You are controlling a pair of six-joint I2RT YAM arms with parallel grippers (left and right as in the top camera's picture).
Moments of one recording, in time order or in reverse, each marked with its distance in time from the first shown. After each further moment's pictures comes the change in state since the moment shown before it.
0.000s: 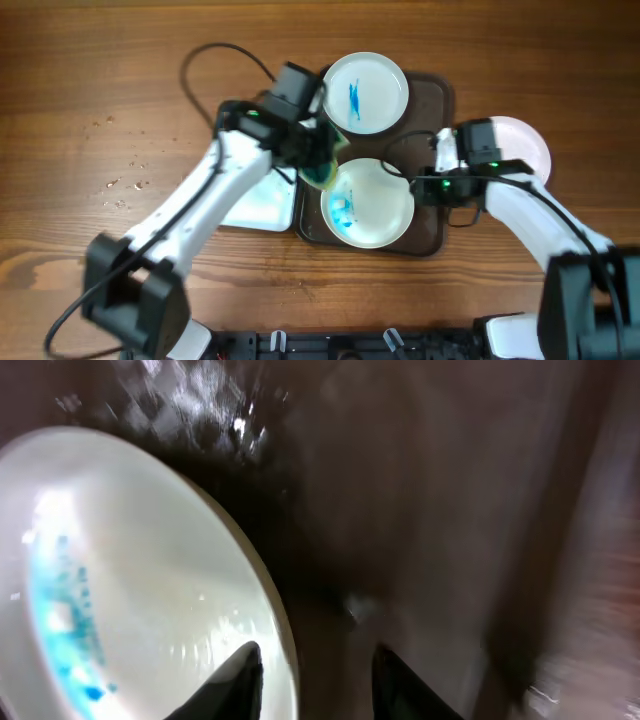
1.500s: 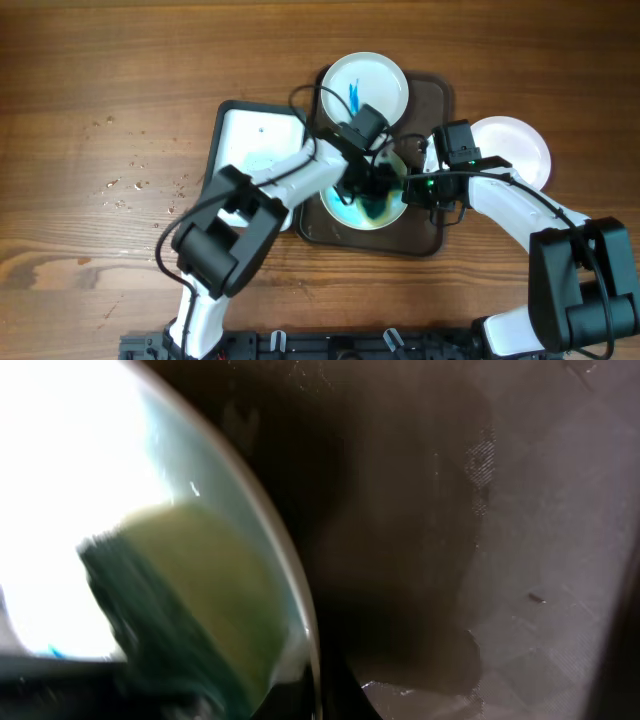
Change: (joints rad) left arm -0.210 0.393 0.011 0.279 0.247 0.052; right arm 0.060 0.080 0.007 0.037 0.012 0.201
